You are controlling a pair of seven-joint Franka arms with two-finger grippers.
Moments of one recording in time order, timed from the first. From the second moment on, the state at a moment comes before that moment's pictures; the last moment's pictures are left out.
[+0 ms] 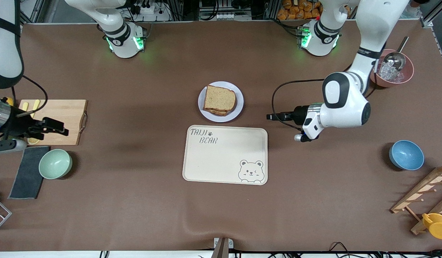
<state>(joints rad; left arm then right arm) -0.11 0.34 -0.21 -2.11 -0.94 2.13 0.15 -0.01 0.22 -0.12 -1.58 0.18 1.78 -0.25</state>
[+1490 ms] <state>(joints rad) -0.22 0.58 -0.23 -2.20 -1.53 2.17 1.07 -0.04 0.10 -0.04 -1.52 -0.03 1.66 -0.25</state>
